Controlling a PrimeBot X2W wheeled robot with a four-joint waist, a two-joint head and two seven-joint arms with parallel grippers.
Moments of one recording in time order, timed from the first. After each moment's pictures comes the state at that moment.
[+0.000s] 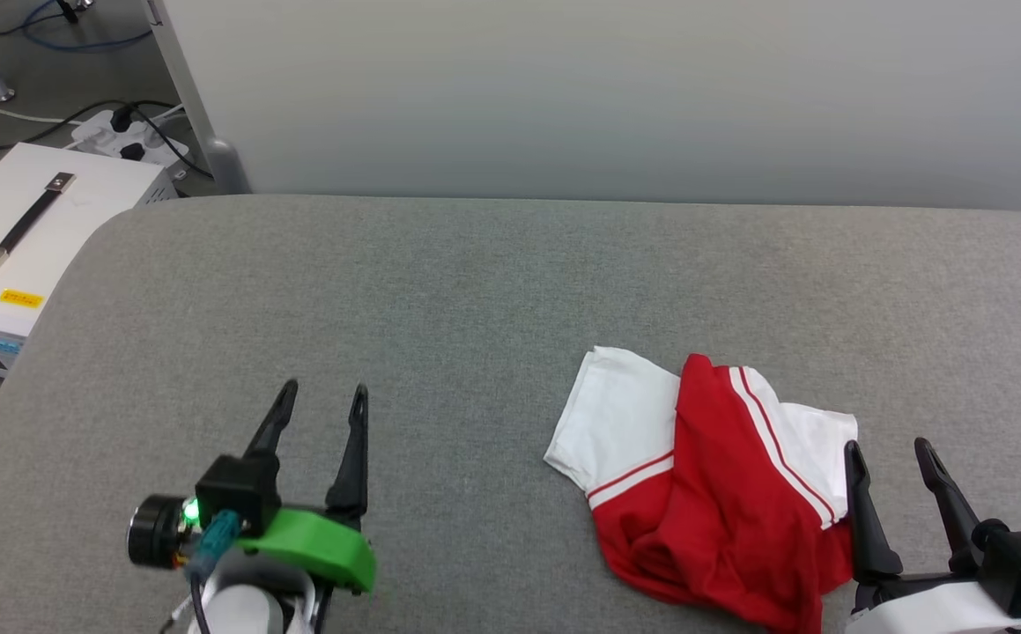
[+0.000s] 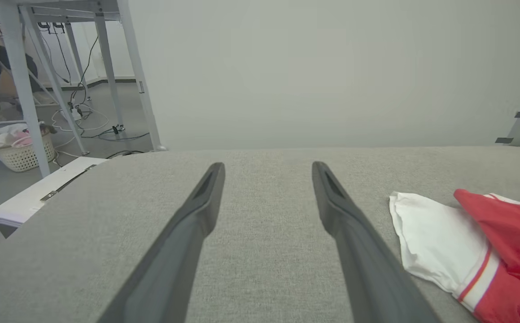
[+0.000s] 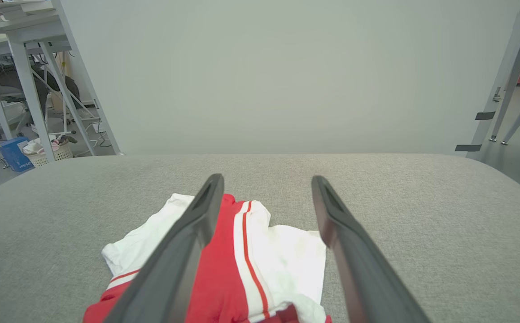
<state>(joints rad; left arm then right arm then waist) -0.05 0.08 -0.07 0.17 -0.10 -0.09 -0.26 0.14 -0.05 -0.04 -0.02 0.15 0.13 -0.26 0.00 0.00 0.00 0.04</state>
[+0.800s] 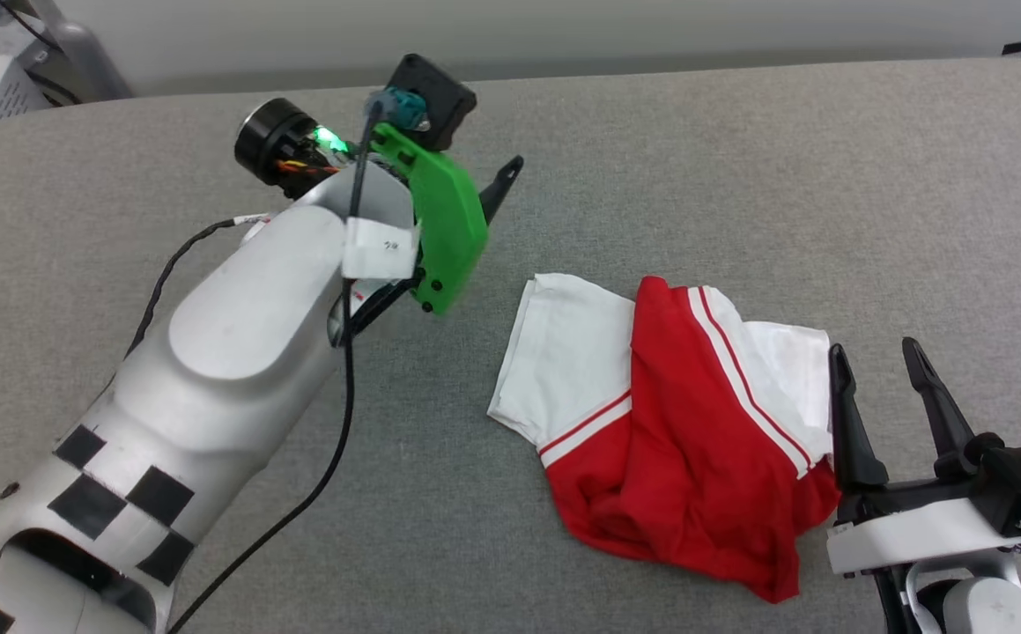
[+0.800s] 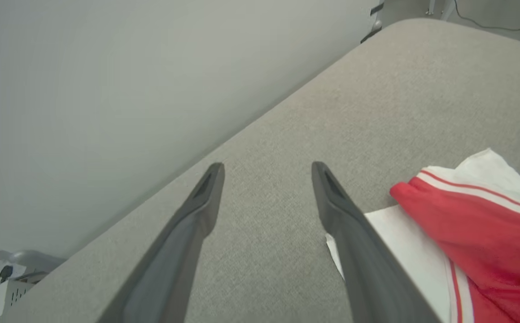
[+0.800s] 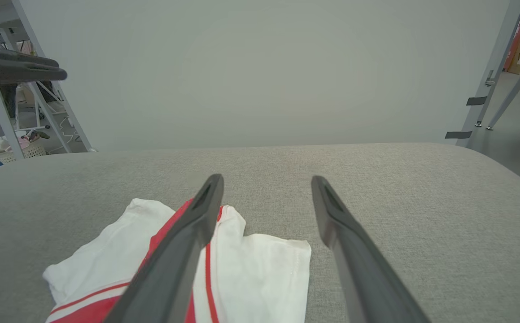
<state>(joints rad) -1.00 0.32 -0.84 0.52 -0.60 -0.13 0.22 -0.01 -0.05 0.00 -0.04 0.14 0.13 -0.26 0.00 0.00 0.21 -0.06</state>
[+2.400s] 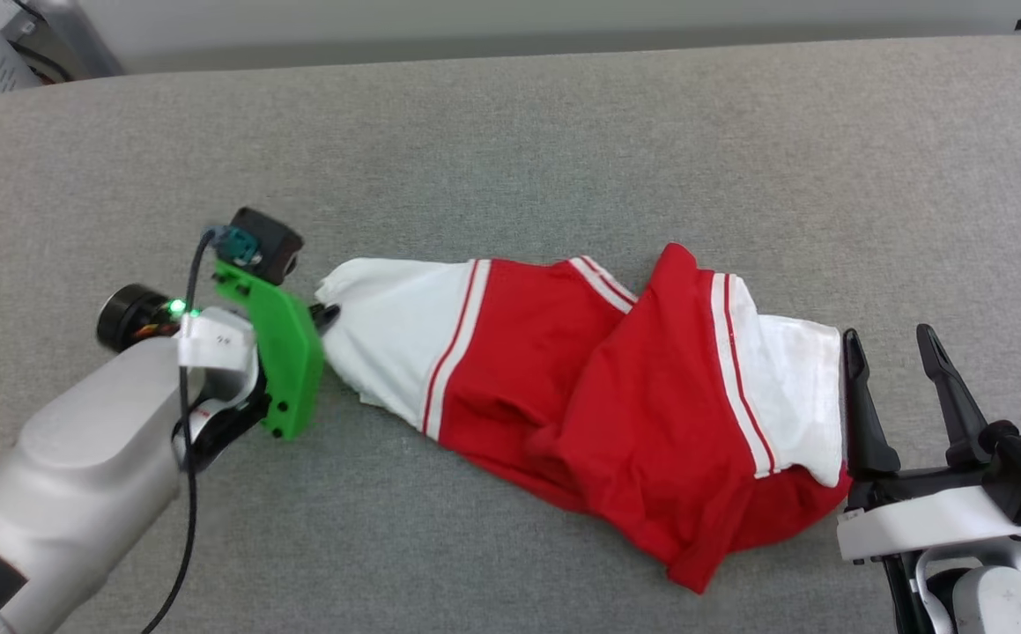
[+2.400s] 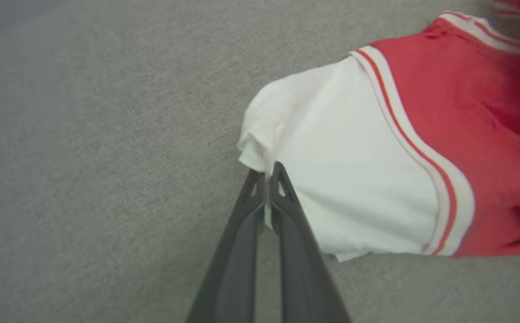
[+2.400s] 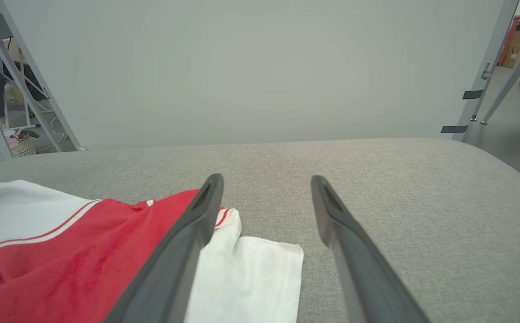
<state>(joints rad) -0.90 0.61 -1.16 0.53 -1.05 -0.06 0.20 -0.04 -0.05 -0.02 -0.03 0.15 0.13 -0.26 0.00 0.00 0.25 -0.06</state>
